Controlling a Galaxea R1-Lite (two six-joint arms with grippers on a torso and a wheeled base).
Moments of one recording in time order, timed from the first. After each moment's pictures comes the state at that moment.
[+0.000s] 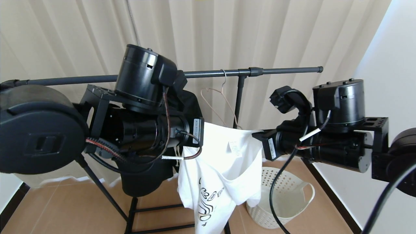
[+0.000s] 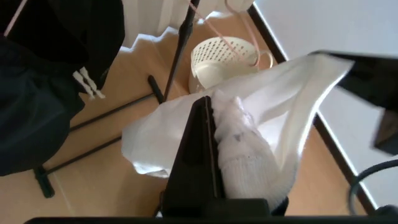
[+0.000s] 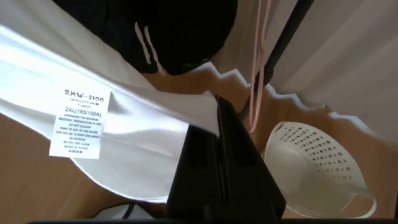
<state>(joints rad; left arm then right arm) -0.74 1.70 -1.27 0.12 0.20 -0.30 0.62 1.67 -0.98 -0.24 -0.09 0.03</state>
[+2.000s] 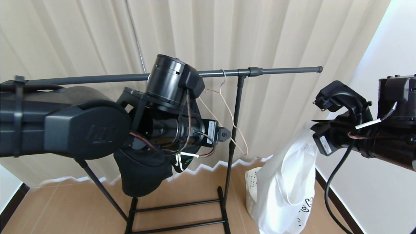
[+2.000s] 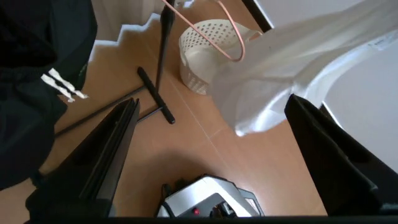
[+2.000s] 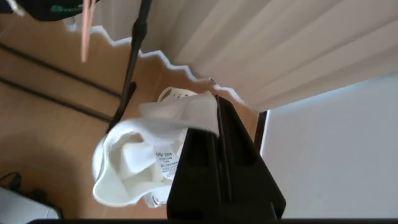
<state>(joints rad) -0.73 1.84 -1.40 0.13 0.13 -0.26 0.40 1.50 -0.87 -0.24 -0.26 -0.35</state>
